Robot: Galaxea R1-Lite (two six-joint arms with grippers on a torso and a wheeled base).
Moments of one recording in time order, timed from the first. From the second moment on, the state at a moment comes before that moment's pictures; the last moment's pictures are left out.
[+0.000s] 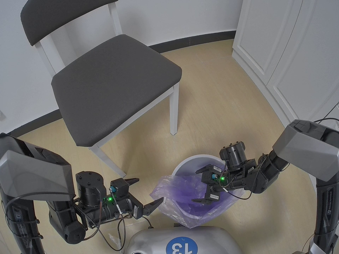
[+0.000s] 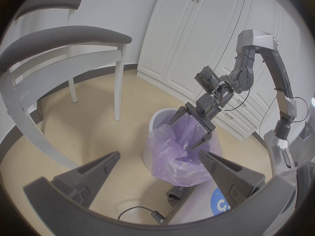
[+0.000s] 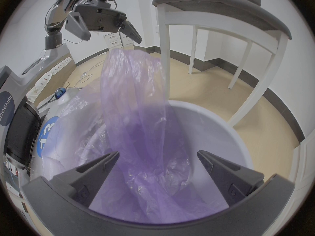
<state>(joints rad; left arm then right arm) -0.52 2.16 -0.25 -1.55 -0.24 0.10 0.49 2.33 -1.01 -0.52 0.36 -0.87</state>
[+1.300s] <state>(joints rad) -0.52 2.17 -0.26 -1.55 -0.24 0.10 0.47 2.31 -1.11 -0.45 0.33 -0.89</state>
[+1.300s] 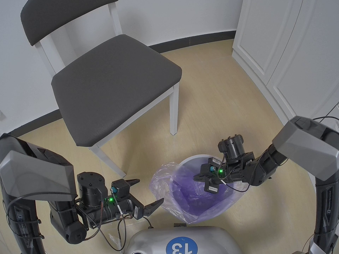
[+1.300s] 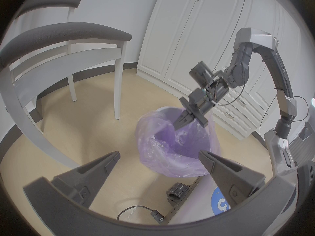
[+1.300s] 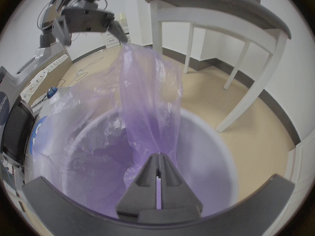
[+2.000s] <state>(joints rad) -0.52 2.18 -0.26 -1.55 -0.24 0.10 0.47 2.17 -1.06 -0.32 0.33 -0.89</state>
